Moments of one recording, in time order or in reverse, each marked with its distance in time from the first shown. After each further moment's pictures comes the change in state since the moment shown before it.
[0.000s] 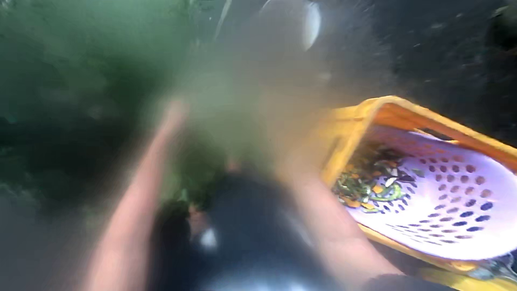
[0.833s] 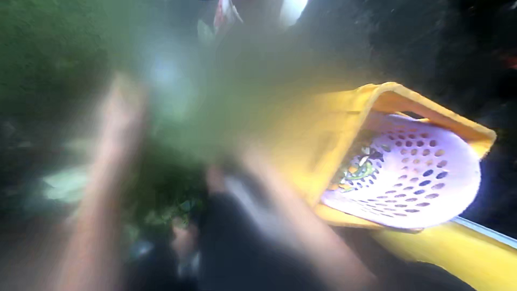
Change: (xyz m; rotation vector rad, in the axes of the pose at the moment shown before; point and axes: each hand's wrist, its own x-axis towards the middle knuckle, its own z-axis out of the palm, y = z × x) left_hand 0.024 0.046 0.017 0.310 0.165 -0.072; right_hand -0.041 0.118 -0.034 0.261 -0.242 0.510
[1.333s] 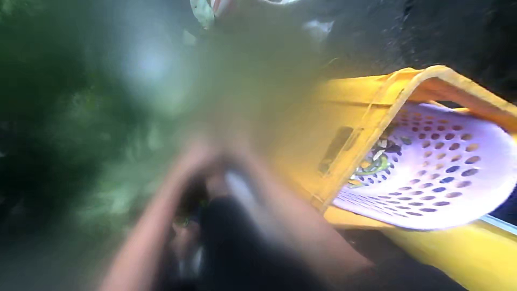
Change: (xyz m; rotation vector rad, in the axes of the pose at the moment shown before) left_hand -0.009 -0.058 0.130 0.324 -0.579 0.054; right_hand 0.066 0.004 0.048 0.186 0.202 -0.350
